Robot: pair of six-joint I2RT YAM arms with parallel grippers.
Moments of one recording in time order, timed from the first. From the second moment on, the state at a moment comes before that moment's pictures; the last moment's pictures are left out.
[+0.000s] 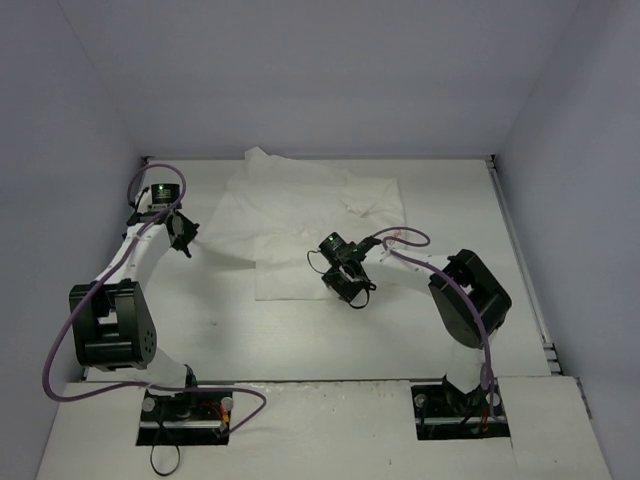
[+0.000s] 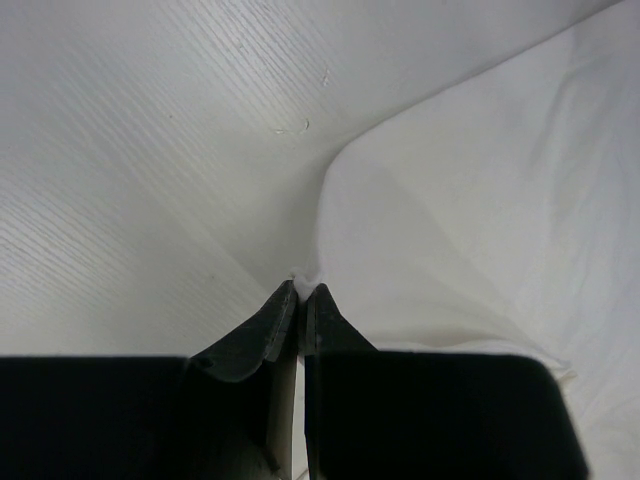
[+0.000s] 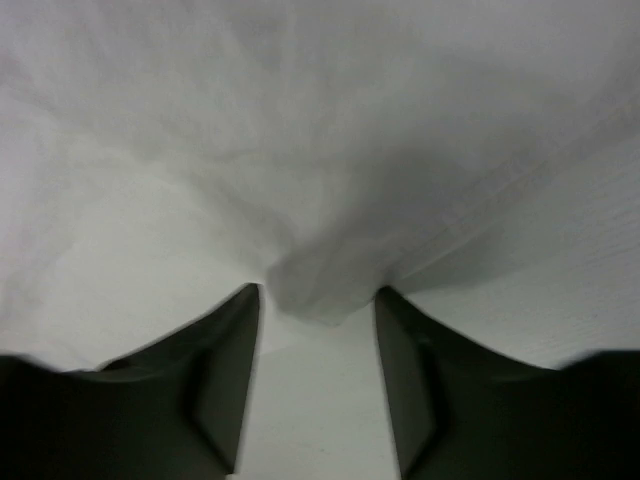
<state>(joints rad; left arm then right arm) 0.06 1.54 1.13 -0.54 -0.19 -0.83 0.77 1.80 1.10 -0.57 0.21 1.51</state>
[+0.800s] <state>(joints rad) 0.06 1.52 1.09 -0.53 -0.22 -0.78 0.45 1.67 0.95 -0.74 0.38 0.73</state>
